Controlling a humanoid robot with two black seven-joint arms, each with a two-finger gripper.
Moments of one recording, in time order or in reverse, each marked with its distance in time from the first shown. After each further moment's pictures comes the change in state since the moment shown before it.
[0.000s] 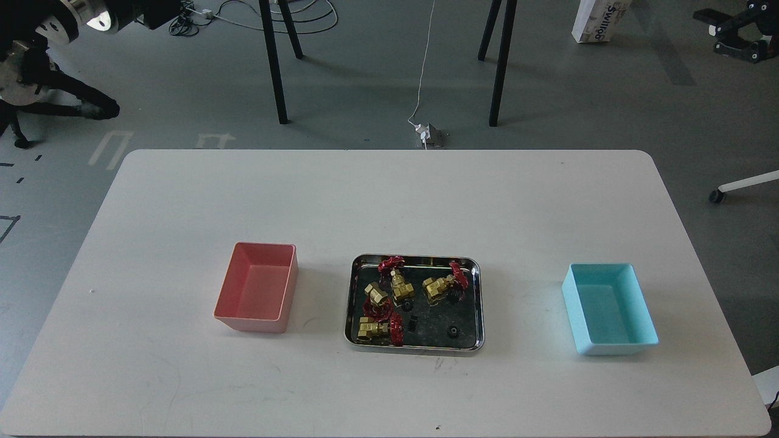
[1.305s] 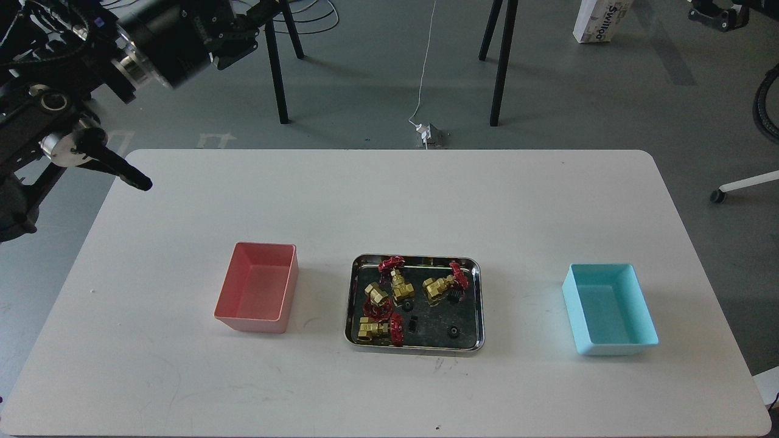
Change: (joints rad) left arm 0.144 -0.080 -0.034 -0.149 0.385 -0.075 -0.324; right arm 0.015 0.174 0.092 -0.167 -0.099 -0.018 0.018
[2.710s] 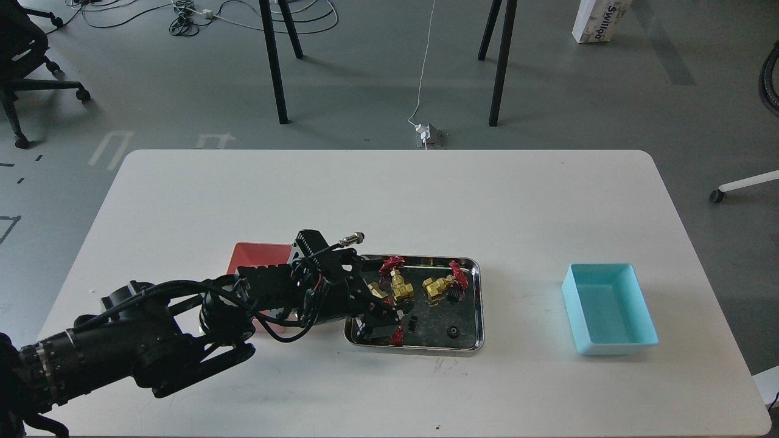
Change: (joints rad) left arm 0.297 -0.309 0.423 0.014 1.298 0.261 0.114; right arm 0.057 0.013 -0.015 -0.020 -0.006 -0.019 0.000
